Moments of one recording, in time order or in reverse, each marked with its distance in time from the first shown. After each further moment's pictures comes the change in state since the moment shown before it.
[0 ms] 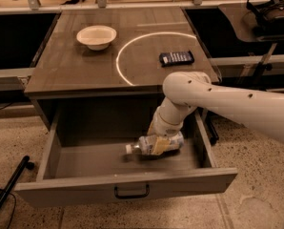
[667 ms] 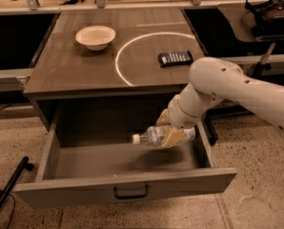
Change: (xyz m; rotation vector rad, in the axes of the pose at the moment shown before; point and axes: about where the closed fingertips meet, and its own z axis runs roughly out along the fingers) arm 0.003 0.007 -0.066 0.093 -0.103 -0.030
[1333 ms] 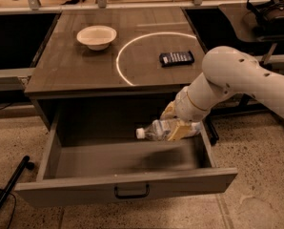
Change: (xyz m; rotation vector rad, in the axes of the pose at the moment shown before) arm 0.001 -0.002 -0.040 0.045 -0.036 -0.032
